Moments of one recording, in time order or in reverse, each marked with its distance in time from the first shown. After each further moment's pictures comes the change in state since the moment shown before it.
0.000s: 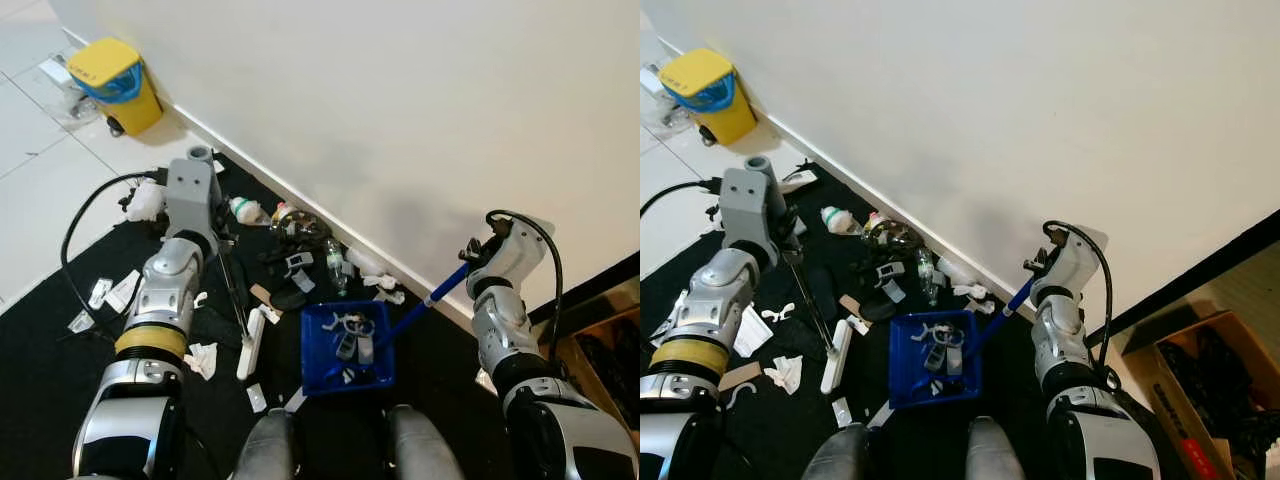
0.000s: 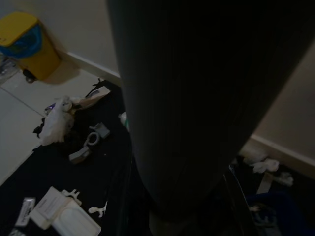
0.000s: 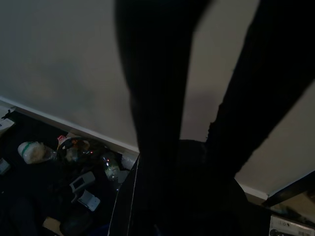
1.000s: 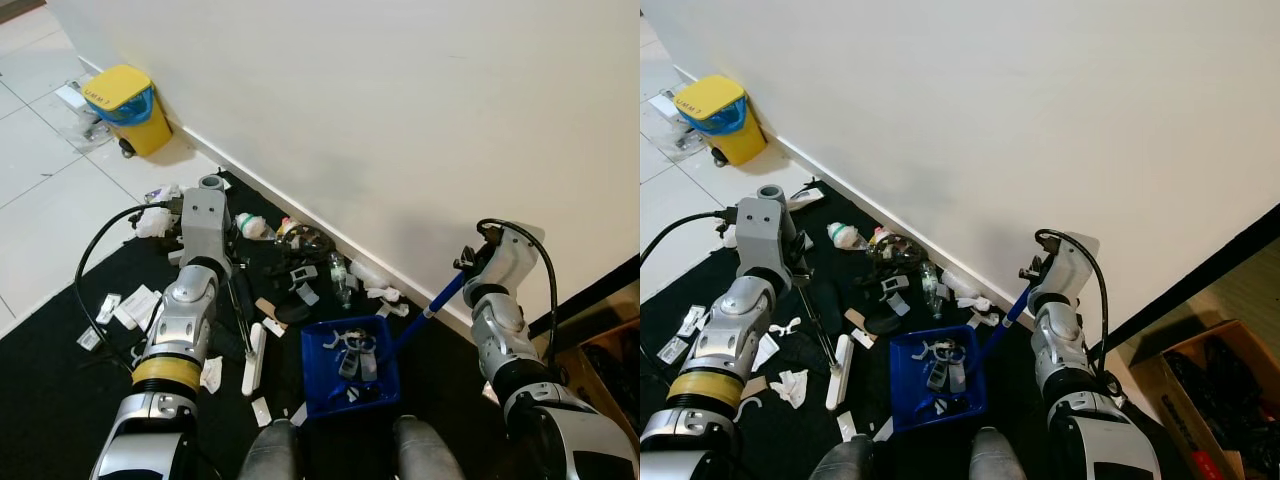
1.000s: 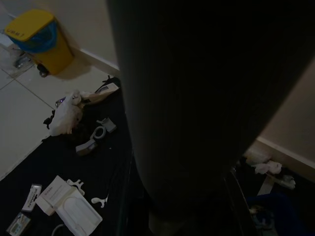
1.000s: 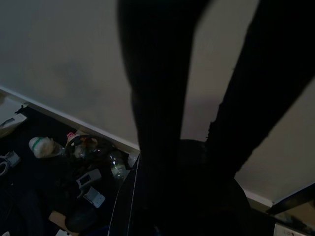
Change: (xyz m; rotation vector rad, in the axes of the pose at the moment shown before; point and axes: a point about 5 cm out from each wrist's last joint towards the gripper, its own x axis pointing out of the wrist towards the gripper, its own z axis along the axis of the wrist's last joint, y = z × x) left arm -0.017 -0.019 -0.026 -0.050 0.029 0.045; right arm -0.003 0.001 -0.008 -0.054 0.027 0.041
